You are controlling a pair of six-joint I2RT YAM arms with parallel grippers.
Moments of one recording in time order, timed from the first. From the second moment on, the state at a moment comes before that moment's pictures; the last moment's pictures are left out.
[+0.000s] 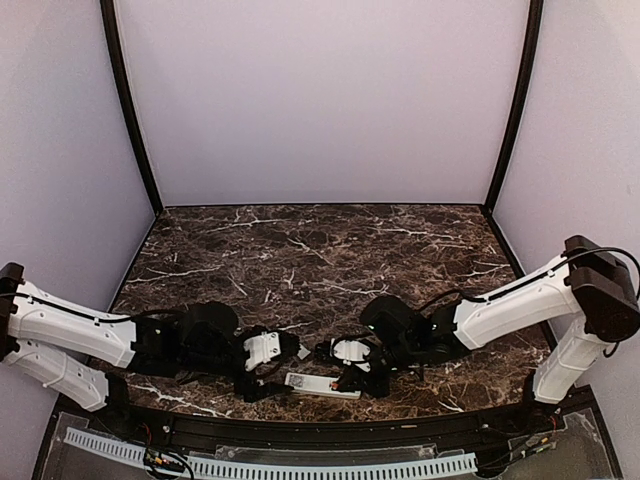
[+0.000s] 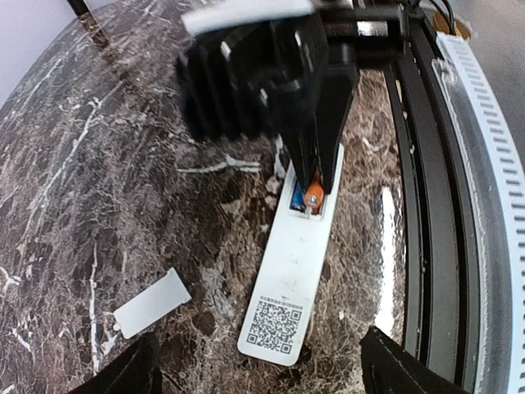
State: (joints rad) left arm -1.17 1.27 0.50 0.09 0.08 0.27; right arm 1.15 1.63 0.75 -0.04 -0.35 -0.21
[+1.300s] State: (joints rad) left arm -1.17 0.96 0.39 0.07 -0.06 0.02; right arm 1.19 1.69 0.83 -0.08 -0.31 -0.15
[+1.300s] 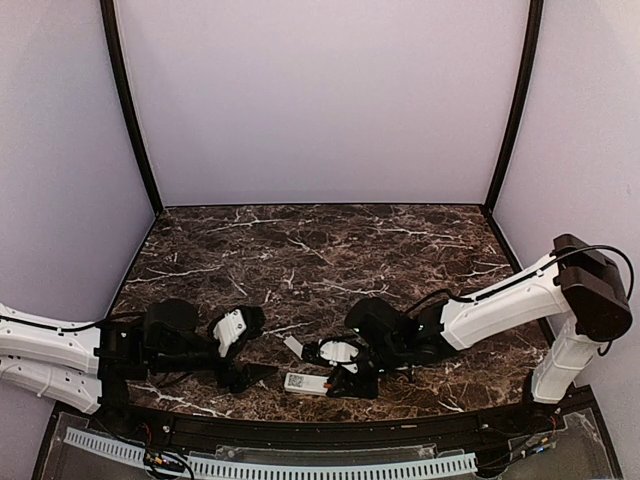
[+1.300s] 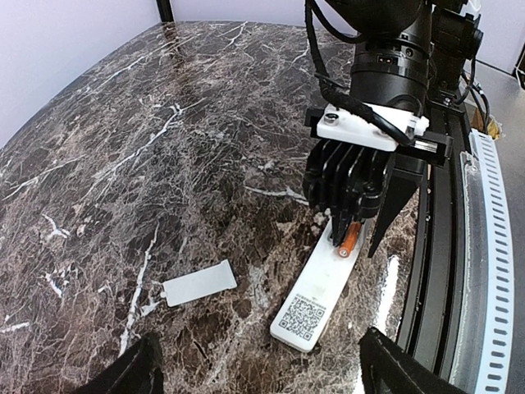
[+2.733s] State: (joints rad) left arm -1.08 1.54 0.75 -0.31 0.21 0.66; right arm 1.13 1.38 0.85 -0.59 0.17 0.91
